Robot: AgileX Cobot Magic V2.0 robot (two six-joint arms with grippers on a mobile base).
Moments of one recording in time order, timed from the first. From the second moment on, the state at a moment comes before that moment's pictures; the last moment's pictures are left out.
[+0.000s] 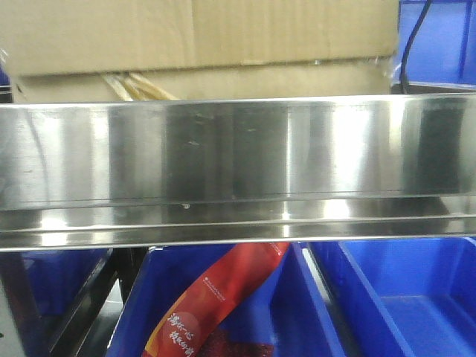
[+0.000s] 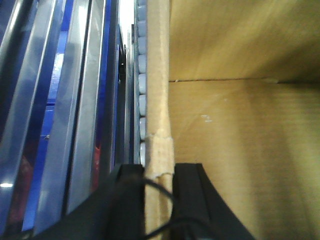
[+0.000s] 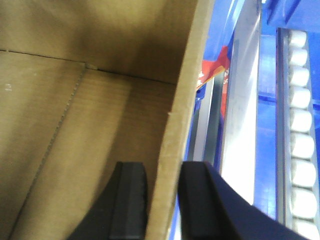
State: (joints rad) left arm -0.26 1.74 -2.02 0.23 1.23 -0.36; right arm 0.39 1.82 -2.14 0.03 1.24 0.10
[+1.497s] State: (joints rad) left arm -0.52 1.34 -1.77 0.34 1.29 -0.41; right arm 0.49 1.37 -1.81 0.02 1.28 0.12
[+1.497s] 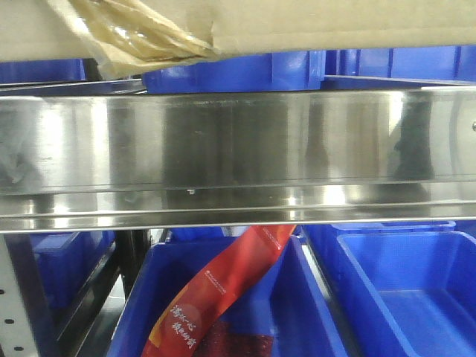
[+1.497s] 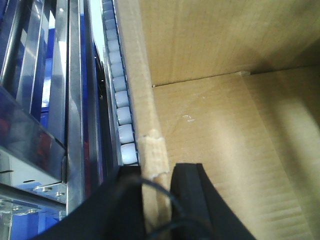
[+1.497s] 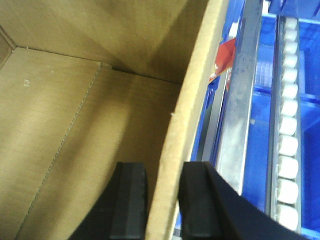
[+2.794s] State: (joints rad) left arm -0.52 1.34 -1.77 0.35 1.28 -0.41; right arm 0.49 1.37 -1.81 0.02 1.24 0.12
